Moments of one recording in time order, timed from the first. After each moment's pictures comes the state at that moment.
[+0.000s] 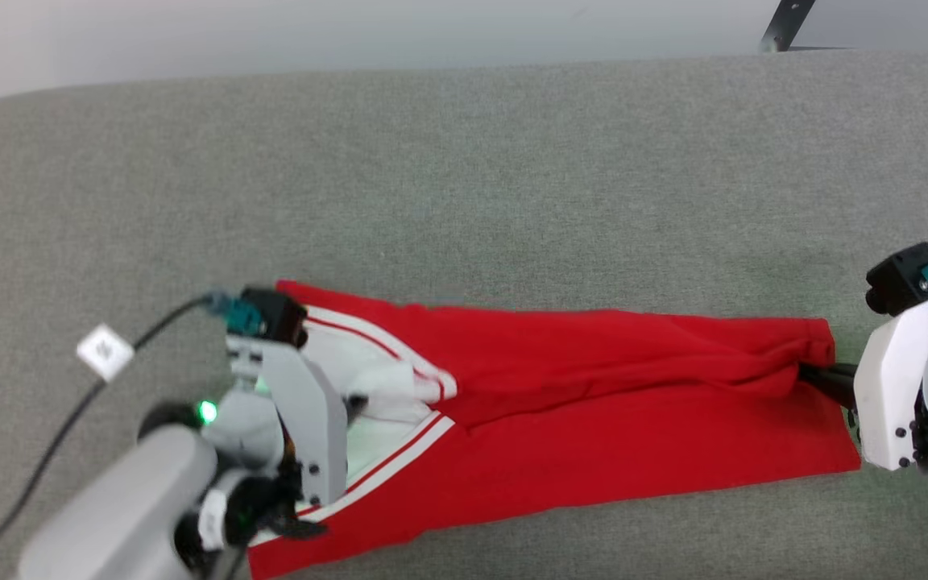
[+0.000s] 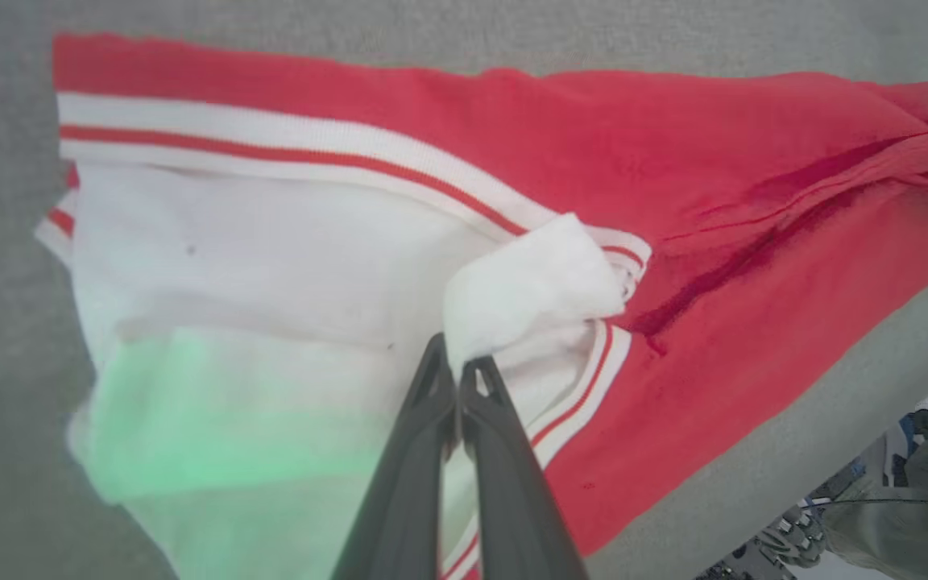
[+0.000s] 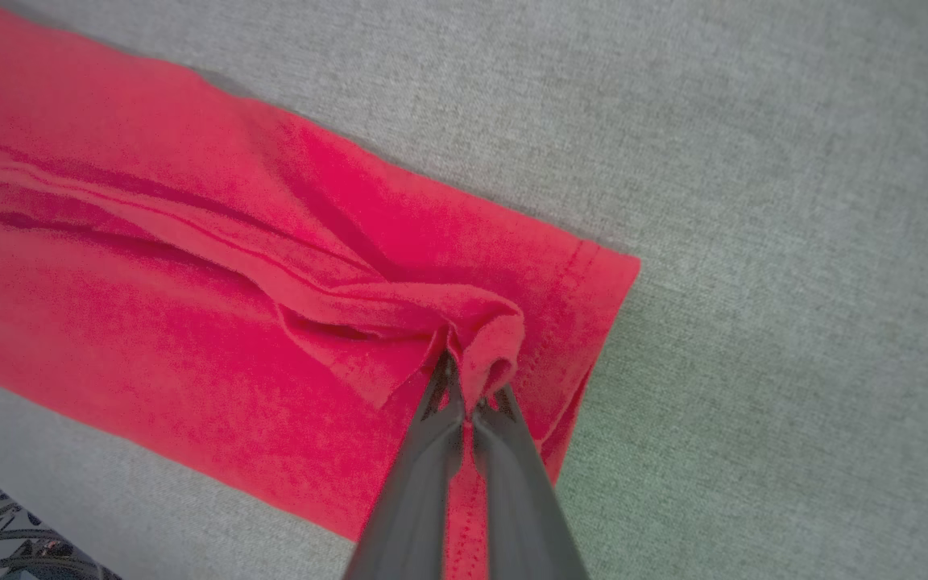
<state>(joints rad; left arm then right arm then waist) -0.57 0.63 -0.76 0.02 -1.06 0.27 0.57 -0.57 -0.70 0.60 0.23 0.94 0.13 0.66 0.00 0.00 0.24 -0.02</state>
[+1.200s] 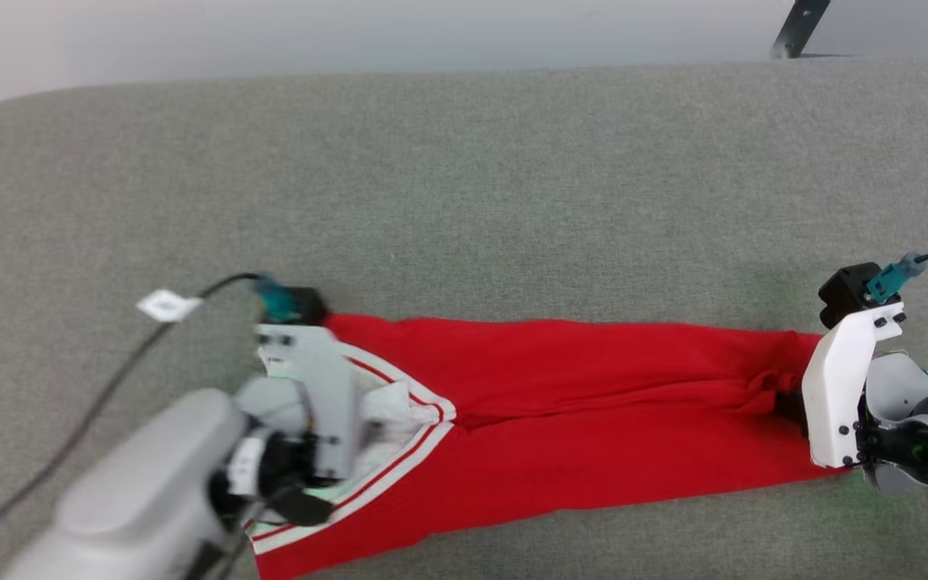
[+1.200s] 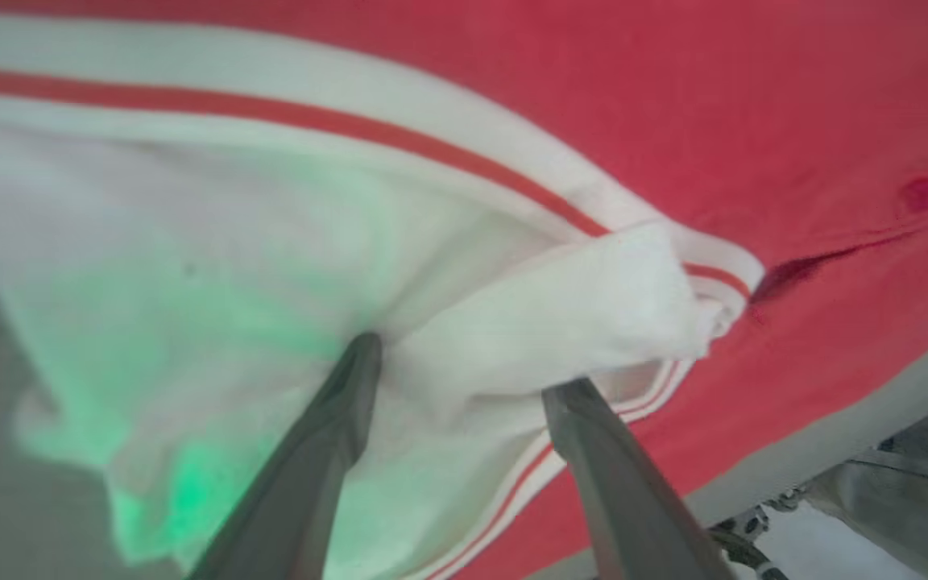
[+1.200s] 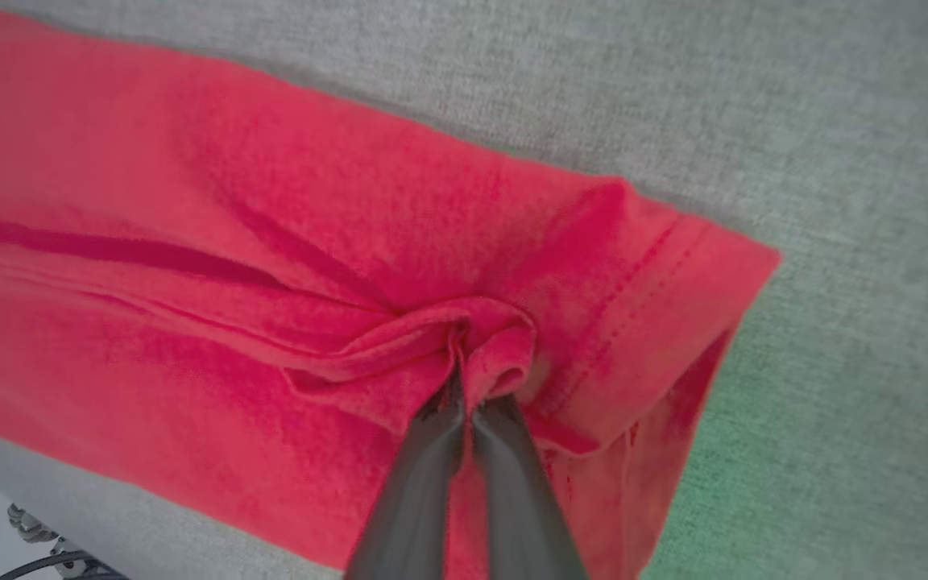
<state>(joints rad) -0.68 0.53 -0.84 0.23 -1.10 0.37 0.79 -0.56 -0.50 0.48 0.39 0.83 0.13 0.81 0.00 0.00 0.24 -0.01</state>
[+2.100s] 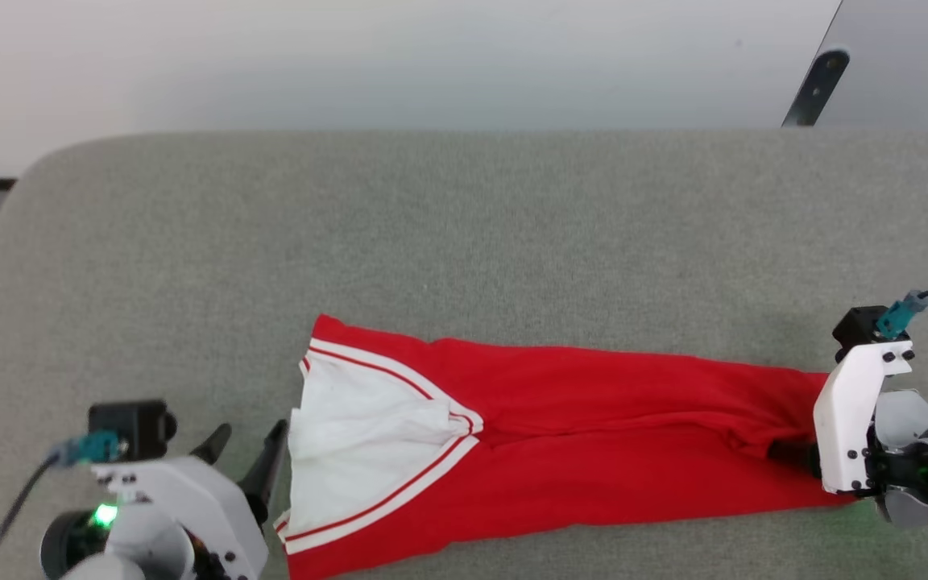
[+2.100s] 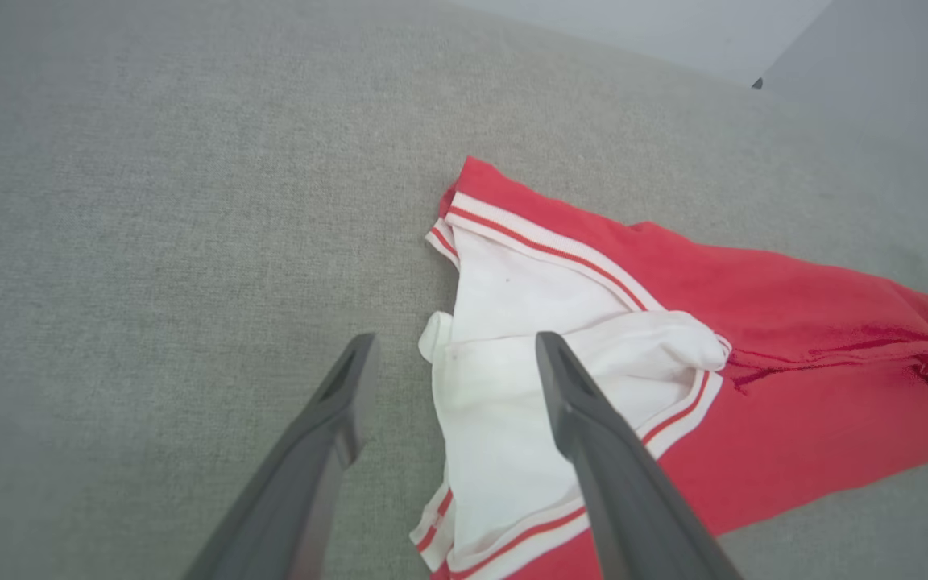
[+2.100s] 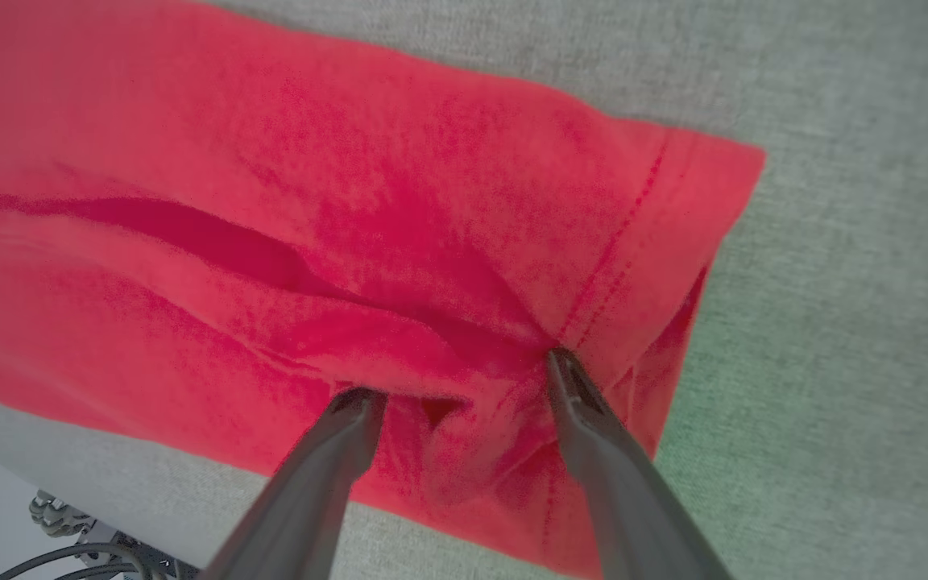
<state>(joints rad) -0.22 0.73 -0.59 -0.10 -1.06 0.38 0.12 -0.52 -0.43 0.34 0.52 0.74 0.13 0.90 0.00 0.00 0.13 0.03</state>
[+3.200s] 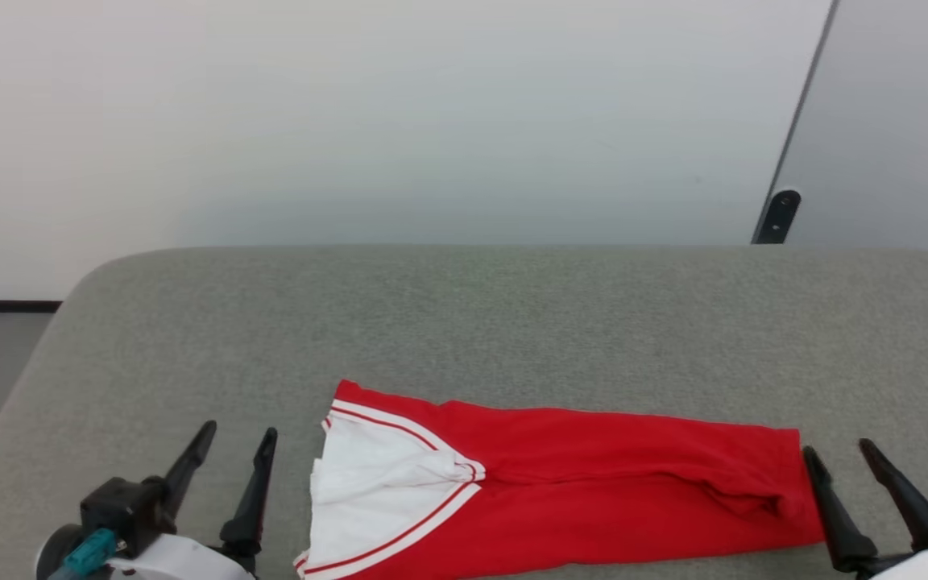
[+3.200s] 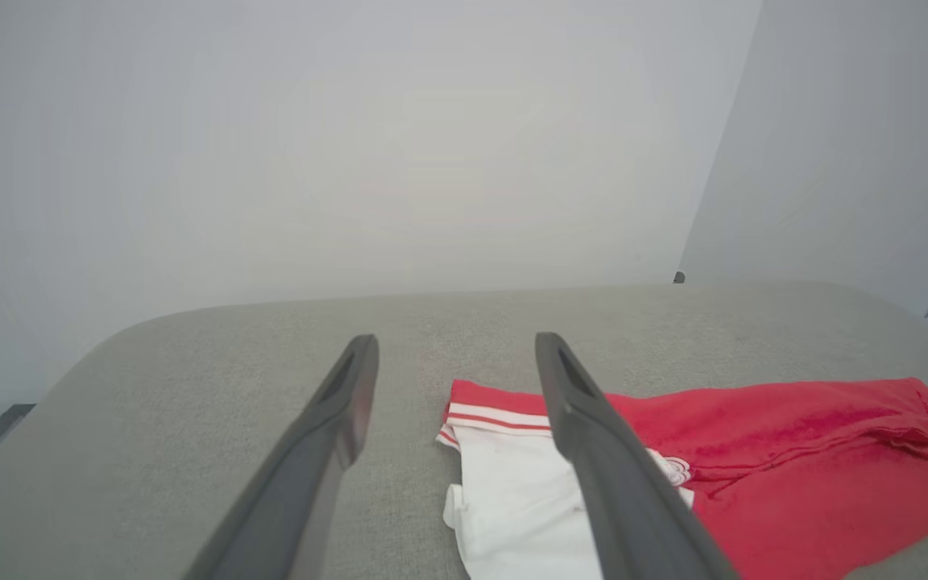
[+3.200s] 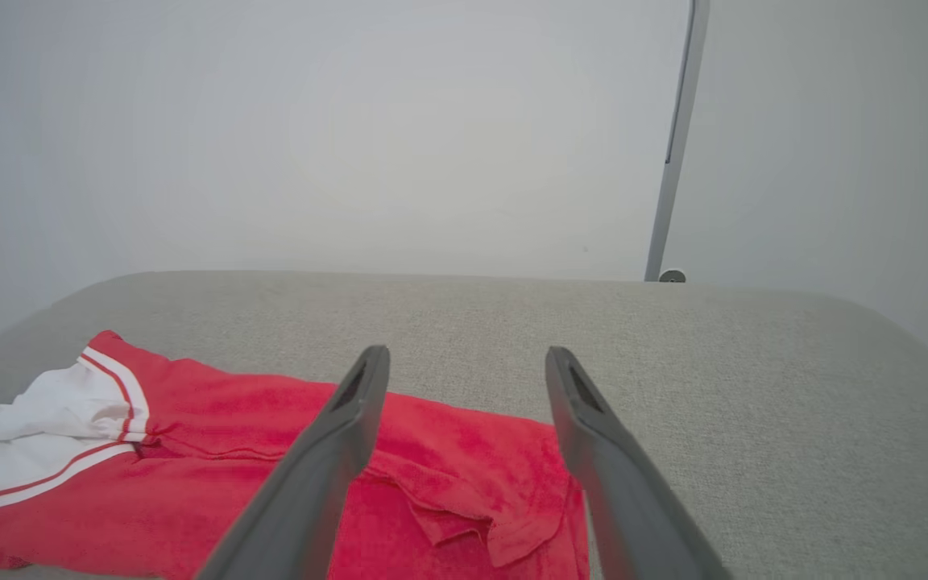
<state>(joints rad) -0.05 0.52 -0.37 0.11 -0.63 0.07 -0.26 0.02 -0.37 0.15 0.16 0.48 0.13 -0.18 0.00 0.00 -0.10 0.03</state>
